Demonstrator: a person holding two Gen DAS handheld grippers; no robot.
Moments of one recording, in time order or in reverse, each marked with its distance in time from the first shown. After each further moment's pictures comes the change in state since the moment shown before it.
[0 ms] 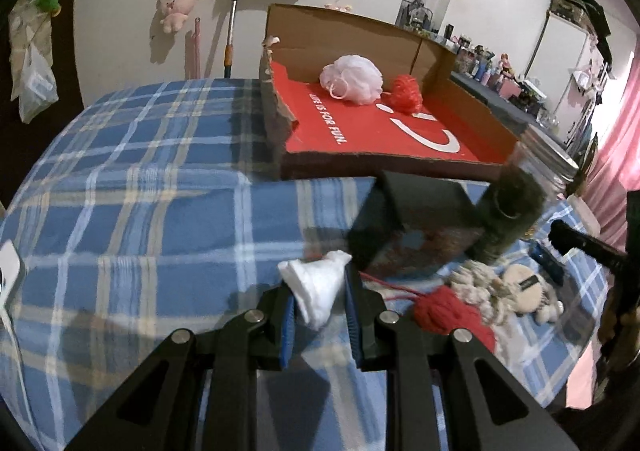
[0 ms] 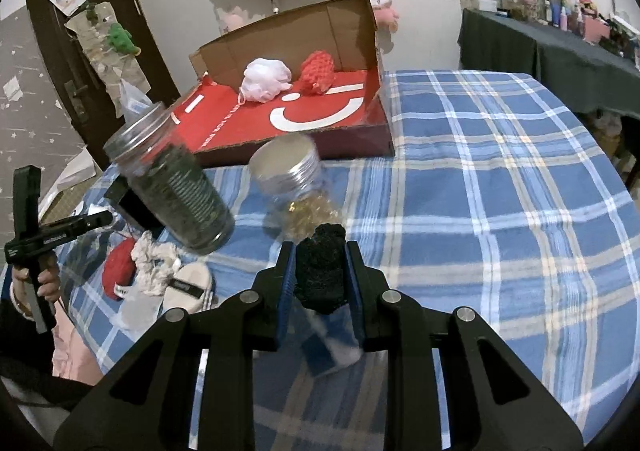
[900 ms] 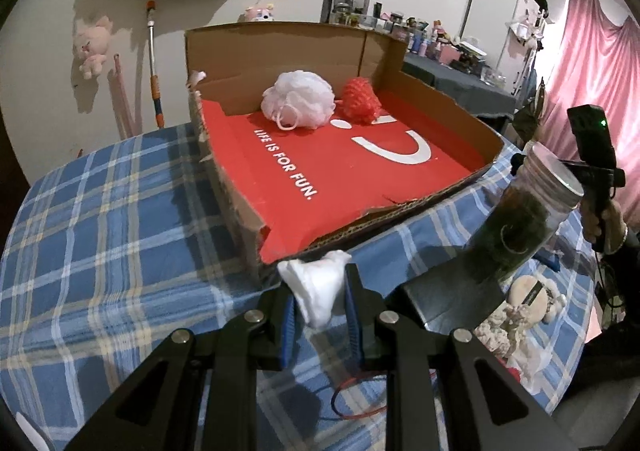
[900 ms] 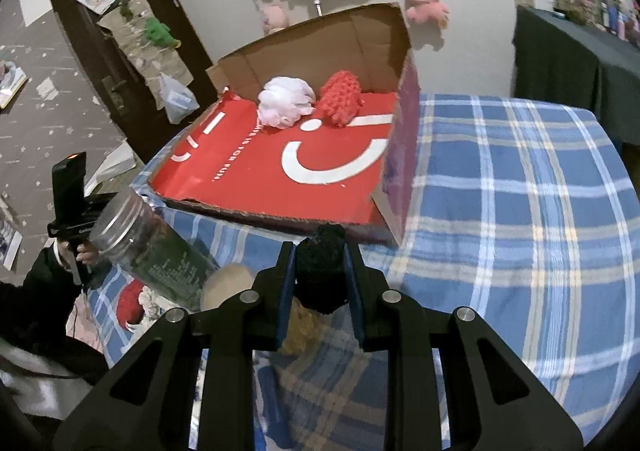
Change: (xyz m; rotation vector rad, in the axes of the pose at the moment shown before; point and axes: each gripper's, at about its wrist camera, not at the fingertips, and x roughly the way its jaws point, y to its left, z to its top) left arm 0.036 0.006 0.071 0.243 0.030 -0.168; right arm 0.035 -0.040 0.084 -0.076 0.065 0.206
